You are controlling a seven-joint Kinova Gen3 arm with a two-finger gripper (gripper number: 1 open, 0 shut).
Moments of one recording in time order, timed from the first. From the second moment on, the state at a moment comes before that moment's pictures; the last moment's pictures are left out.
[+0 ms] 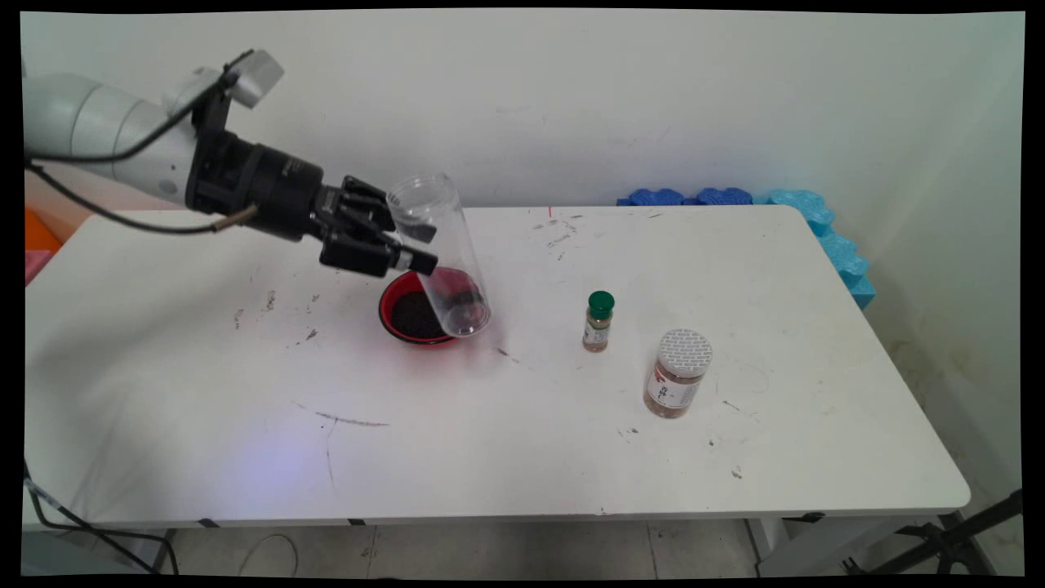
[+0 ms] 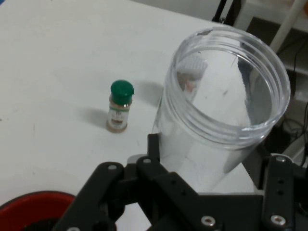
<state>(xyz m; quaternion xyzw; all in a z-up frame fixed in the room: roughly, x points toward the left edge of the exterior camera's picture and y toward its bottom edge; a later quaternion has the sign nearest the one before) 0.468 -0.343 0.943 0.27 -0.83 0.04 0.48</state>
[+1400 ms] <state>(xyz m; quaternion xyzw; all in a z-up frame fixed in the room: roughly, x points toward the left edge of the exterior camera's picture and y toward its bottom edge) 0.441 -0.305 0.849 0.24 -0.86 0.05 0.45</state>
